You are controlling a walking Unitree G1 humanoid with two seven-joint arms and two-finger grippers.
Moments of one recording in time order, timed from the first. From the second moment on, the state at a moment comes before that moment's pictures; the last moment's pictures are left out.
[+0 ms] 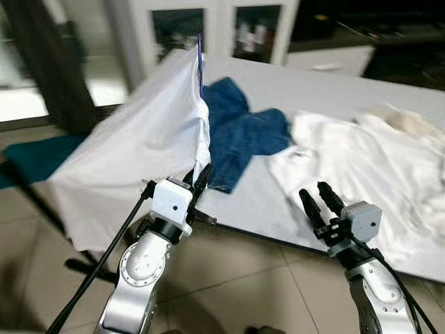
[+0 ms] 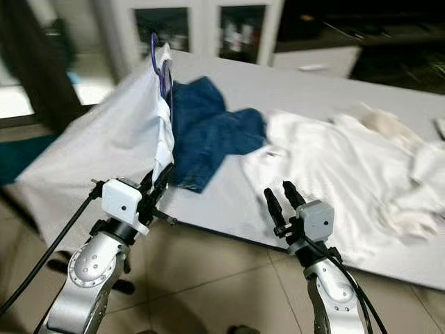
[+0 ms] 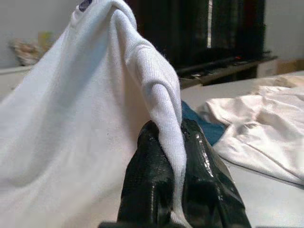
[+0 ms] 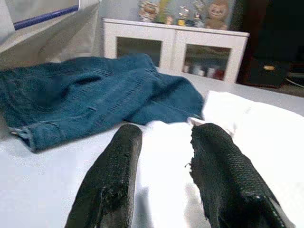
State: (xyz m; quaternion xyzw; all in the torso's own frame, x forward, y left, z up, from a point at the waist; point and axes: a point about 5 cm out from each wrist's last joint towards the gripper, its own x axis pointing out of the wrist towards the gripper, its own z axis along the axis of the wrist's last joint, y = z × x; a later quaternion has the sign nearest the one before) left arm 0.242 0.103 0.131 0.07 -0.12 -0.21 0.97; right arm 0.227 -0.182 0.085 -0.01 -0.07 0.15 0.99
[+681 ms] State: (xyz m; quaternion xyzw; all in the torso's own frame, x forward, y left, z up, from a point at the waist) left arm 0.247 0.104 0.132 0.09 -0.12 -0.21 0.97; right arm 0.233 -0.178 0.091 -0.01 -0.08 0.16 0.98
